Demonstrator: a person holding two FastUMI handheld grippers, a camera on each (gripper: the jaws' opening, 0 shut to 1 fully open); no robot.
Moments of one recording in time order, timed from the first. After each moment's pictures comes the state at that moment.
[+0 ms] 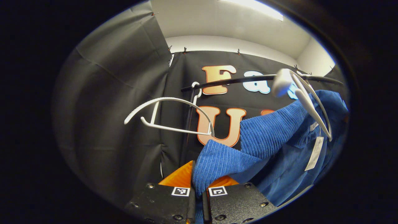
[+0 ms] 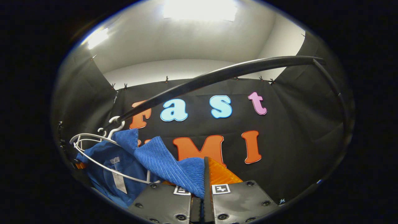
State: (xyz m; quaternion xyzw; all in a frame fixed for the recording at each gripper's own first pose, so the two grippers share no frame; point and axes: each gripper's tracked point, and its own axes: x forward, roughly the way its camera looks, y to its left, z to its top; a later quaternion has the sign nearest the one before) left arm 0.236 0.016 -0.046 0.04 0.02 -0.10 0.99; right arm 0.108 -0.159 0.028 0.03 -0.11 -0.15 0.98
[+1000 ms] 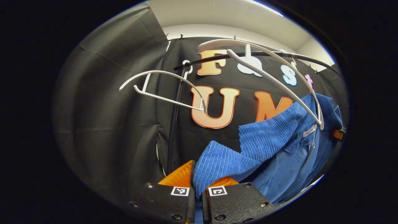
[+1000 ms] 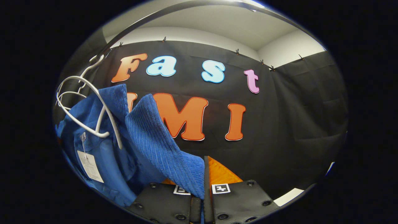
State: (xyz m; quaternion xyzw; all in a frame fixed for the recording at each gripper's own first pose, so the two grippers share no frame) left arm 0.200 -0.006 -0.110 0.05 0.10 -0.10 0.99; right arm 0.148 -0.210 -0.100 -0.05 0.06 -0.21 0.97
